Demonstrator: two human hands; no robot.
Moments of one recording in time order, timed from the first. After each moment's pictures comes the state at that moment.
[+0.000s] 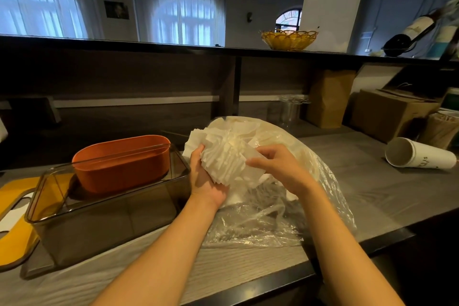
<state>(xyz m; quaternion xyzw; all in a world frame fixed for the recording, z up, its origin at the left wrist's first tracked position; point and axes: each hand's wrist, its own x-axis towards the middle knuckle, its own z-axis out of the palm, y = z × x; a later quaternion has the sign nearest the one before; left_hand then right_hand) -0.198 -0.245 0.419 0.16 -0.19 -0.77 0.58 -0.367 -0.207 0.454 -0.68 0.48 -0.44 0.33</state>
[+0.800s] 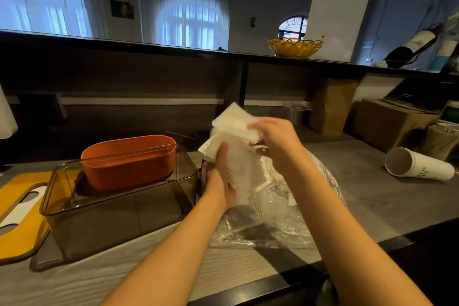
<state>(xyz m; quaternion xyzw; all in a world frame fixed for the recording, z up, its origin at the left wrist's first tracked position) -0.217 -0.244 0.412 0.32 -0.26 -0.70 0.59 -0.308 -0.191 0.530 -0.48 0.55 -0.57 0.37</state>
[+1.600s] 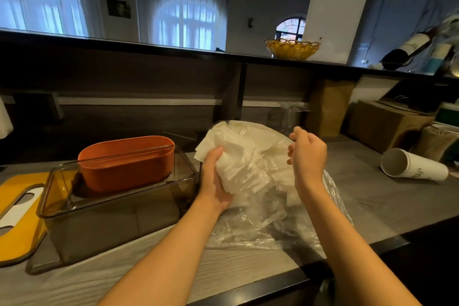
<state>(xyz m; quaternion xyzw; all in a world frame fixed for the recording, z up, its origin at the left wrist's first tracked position) -0.202 -0.231 0.419 0.18 -0.27 -0.76 0.57 -0.353 -0.193 0.487 -0.38 0.59 -0.69 0.16</state>
